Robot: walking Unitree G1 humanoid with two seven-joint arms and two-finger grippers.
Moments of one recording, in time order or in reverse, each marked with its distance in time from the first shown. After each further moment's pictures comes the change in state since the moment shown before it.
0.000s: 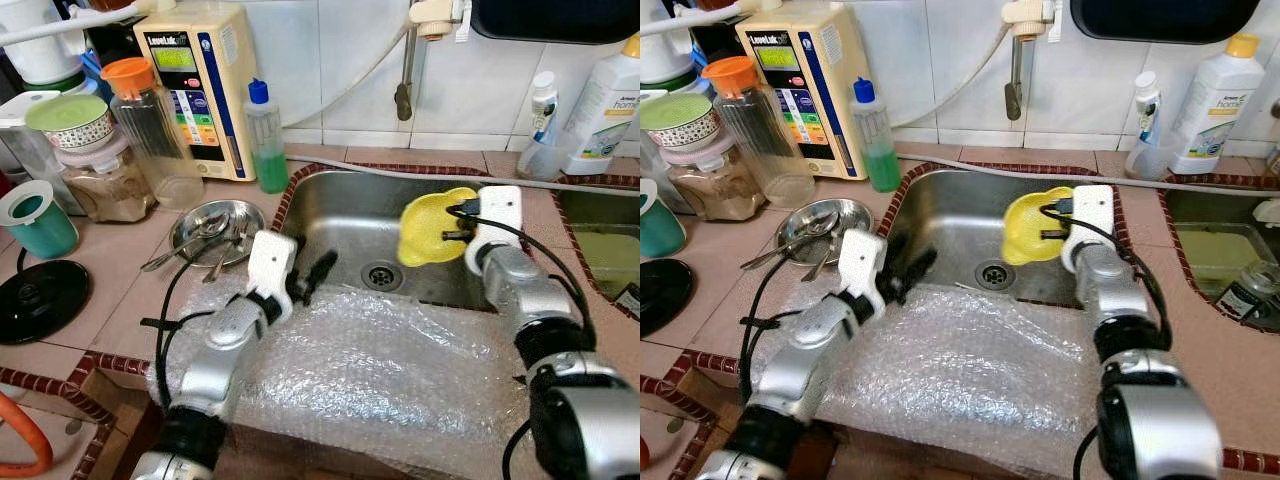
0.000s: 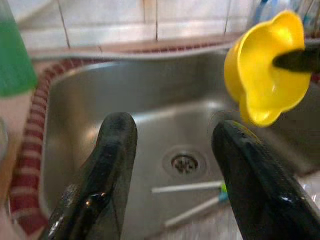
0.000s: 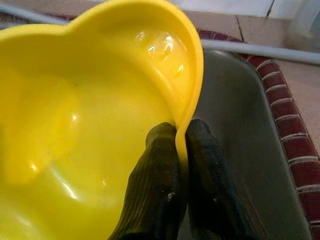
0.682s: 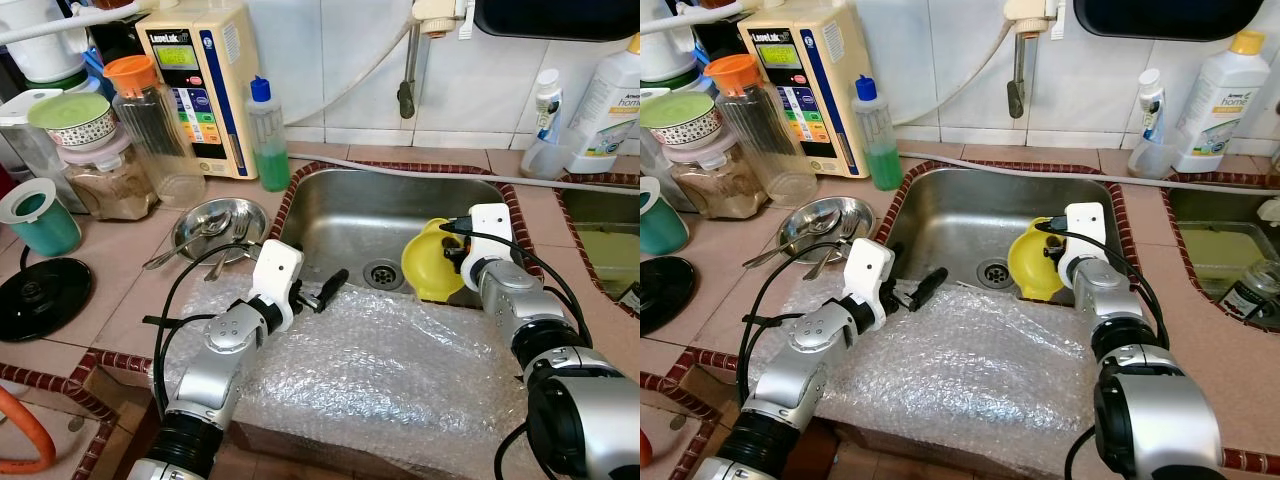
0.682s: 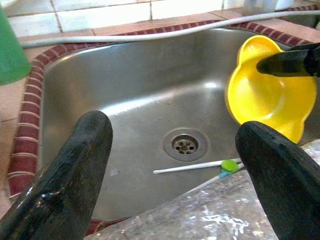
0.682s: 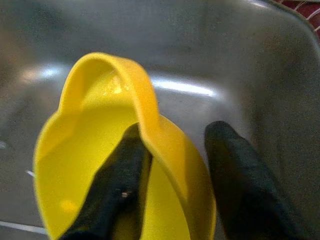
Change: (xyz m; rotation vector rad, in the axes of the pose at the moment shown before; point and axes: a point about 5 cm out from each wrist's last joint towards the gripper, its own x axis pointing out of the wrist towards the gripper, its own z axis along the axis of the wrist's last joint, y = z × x) left arm -0.002 -0.004 -0.001 0.051 0.048 -0.017; right arm 0.001 0.005 -0.020 0.049 0.086 0.073
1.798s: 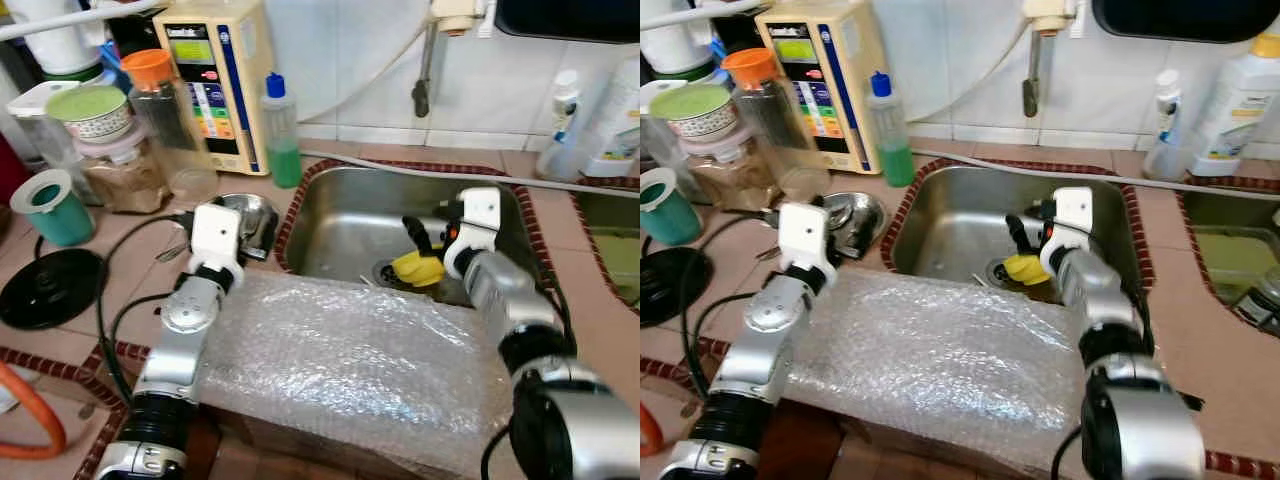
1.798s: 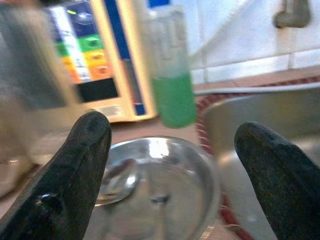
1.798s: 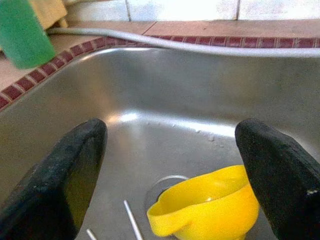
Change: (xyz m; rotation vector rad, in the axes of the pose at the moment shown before) left arm -0.018 0.063 0.034 0.145 -0.168 0.439; right arm -0.007 0.024 0.013 0.068 -0.195 0.201
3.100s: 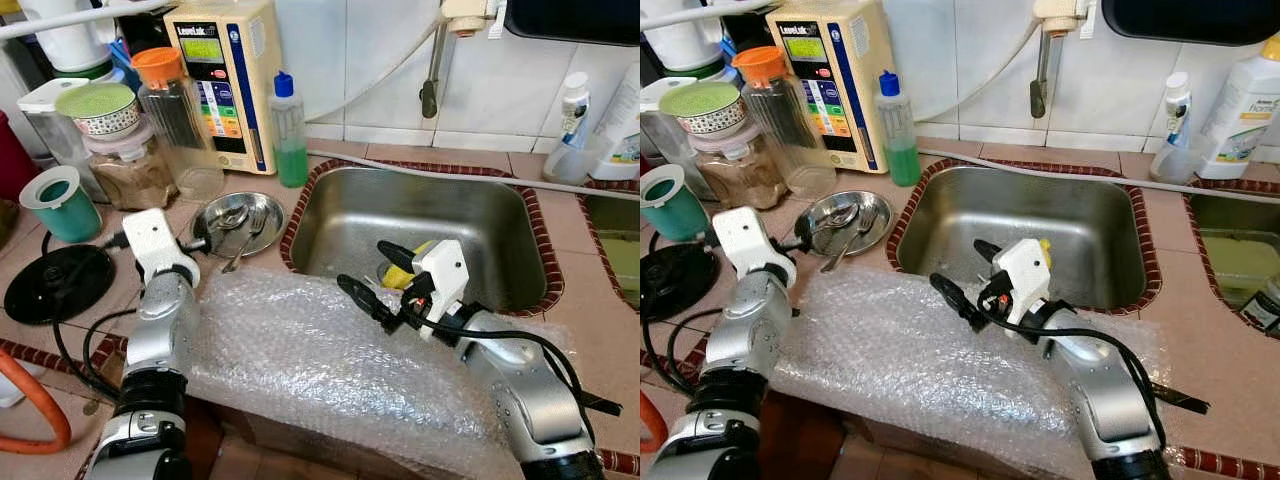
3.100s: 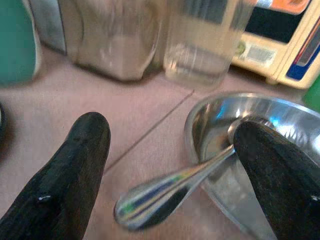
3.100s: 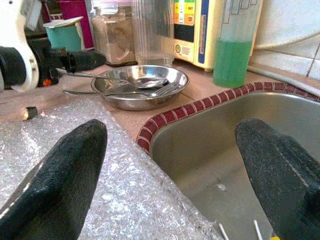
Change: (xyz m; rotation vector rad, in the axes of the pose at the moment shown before) left arm 0.001 0.053 -0.037 -0.355 0.249 0.484; right arm -0.087 0.081 -0.001 -0.176 -0.131 0.580
